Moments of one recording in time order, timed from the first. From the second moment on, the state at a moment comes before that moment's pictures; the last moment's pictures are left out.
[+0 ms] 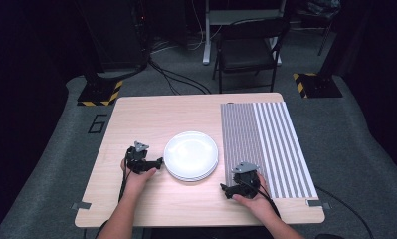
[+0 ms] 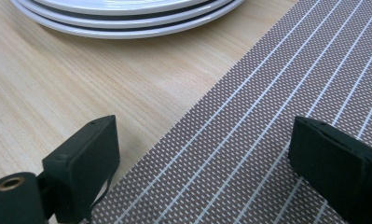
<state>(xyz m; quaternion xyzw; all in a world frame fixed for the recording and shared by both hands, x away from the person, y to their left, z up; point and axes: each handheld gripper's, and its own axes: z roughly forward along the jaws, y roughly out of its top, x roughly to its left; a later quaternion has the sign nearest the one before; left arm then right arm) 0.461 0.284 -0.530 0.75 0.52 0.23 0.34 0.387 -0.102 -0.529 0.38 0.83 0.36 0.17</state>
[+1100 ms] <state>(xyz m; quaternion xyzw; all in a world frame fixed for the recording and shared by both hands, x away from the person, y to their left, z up) 0.456 0.290 -0.526 0.74 0.53 0.23 0.34 0.389 -0.106 -0.525 0.42 0.81 0.37 0.17</state>
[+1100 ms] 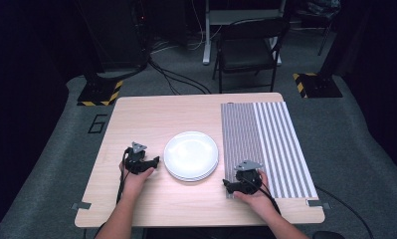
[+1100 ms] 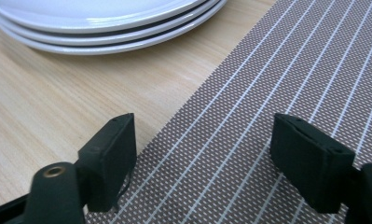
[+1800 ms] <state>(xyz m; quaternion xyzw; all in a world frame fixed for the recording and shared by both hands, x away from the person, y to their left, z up) 0.458 0.257 -0.483 0.72 0.54 0.17 0.39 0.396 -0.116 -0.496 0.44 0.80 0.38 0.16</state>
